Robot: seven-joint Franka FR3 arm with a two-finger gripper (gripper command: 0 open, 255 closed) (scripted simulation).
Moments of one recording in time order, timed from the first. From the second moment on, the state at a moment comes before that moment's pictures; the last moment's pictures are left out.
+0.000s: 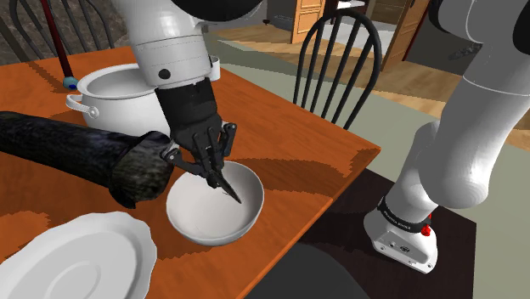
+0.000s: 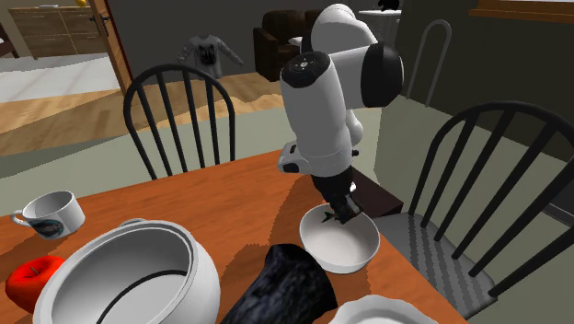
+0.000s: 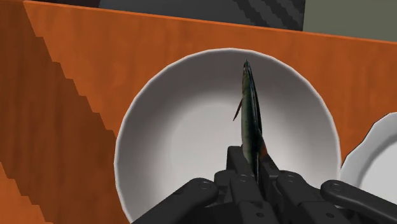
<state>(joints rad) 0.31 0.07 0.50 -1.70 0.22 1.58 0.83</state>
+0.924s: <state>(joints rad) 0.31 0.07 0.50 -1.79 0.22 1.66 0.81</state>
